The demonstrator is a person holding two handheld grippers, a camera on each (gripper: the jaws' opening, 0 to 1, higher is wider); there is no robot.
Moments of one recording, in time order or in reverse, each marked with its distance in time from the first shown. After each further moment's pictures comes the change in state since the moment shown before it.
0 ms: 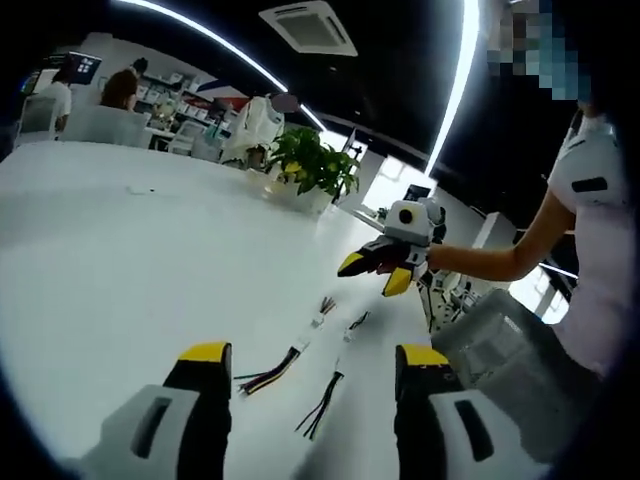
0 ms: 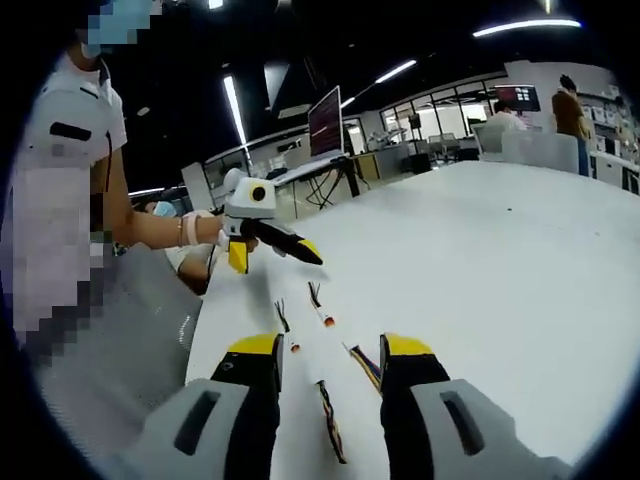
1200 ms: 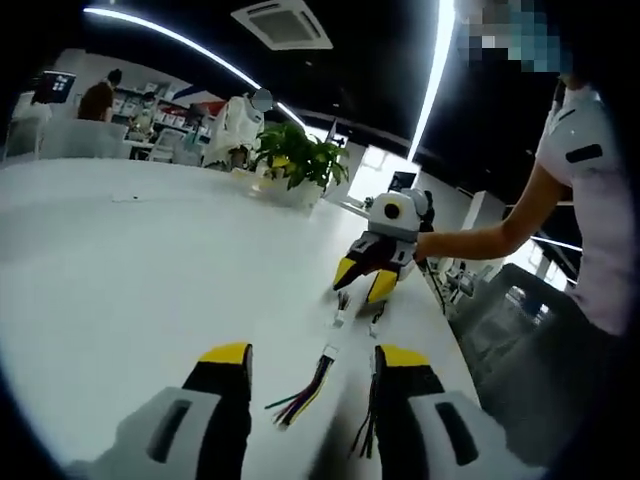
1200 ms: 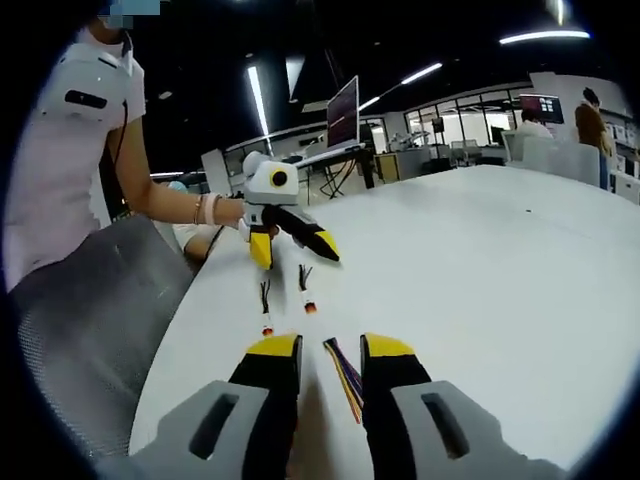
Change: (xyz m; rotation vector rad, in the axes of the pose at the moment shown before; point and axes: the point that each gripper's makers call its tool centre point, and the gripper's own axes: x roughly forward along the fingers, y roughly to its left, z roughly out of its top) left arm 0.033 0.007 -0.003 0.116 0.030 -0.054; right arm 0.022 -0.023 -0.022 -0.102 0.044 0.079
